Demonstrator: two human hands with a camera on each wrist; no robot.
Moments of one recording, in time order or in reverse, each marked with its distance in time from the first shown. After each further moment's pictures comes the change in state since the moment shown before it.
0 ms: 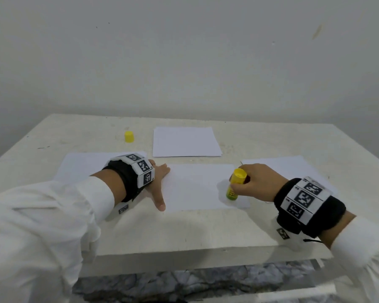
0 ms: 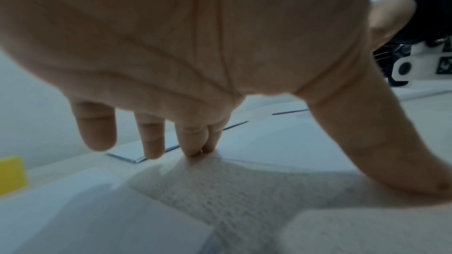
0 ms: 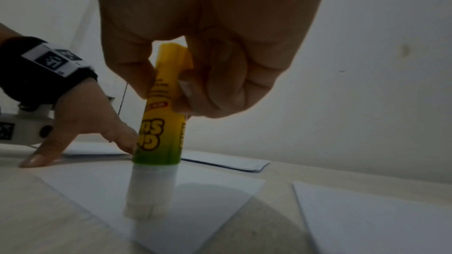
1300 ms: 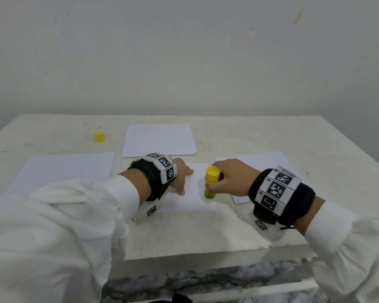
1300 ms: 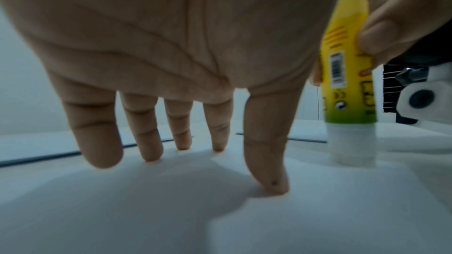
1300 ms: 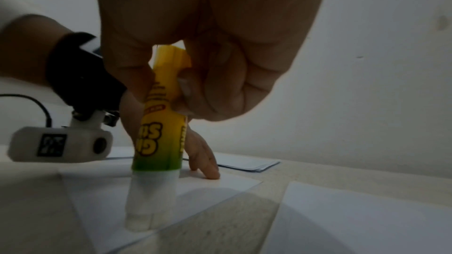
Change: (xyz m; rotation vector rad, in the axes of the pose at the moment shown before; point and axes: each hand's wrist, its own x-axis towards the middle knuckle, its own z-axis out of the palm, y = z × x) left_hand 0.039 0.123 -0.049 0.007 0.058 0.140; right_hand 0.014 0.034 -0.023 -0.025 -0.127 -0.118
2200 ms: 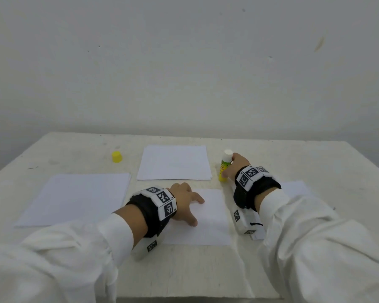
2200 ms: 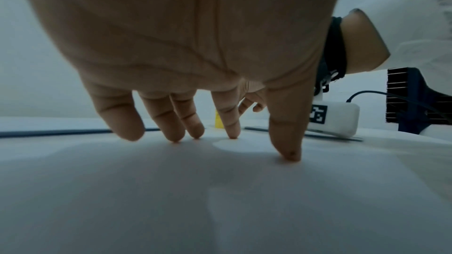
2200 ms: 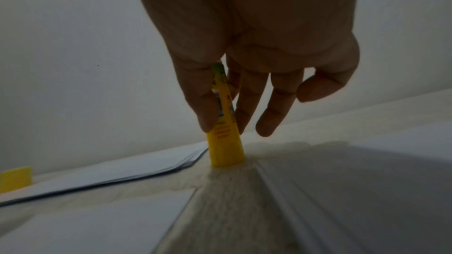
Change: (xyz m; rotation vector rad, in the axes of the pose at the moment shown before) left_hand -0.001 -0.025 0.023 -0.239 0.138 0.040; right_hand 0.132 0.031 -0.017 0.275 0.239 0.457
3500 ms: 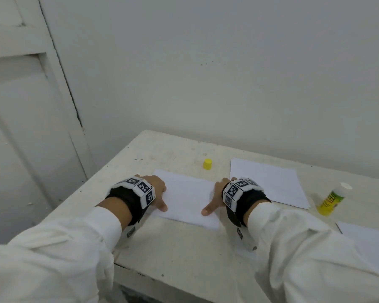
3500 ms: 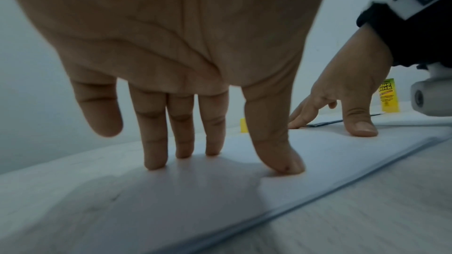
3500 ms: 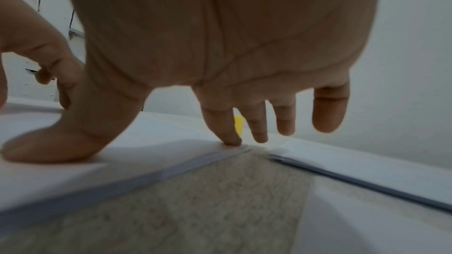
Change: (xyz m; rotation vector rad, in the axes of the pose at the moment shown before) left_hand -0.128 -0.255 0.003 0.047 -0.024 -0.536; right_hand -0.086 -0.204 0.170 -0.925 -0.379 -0.379
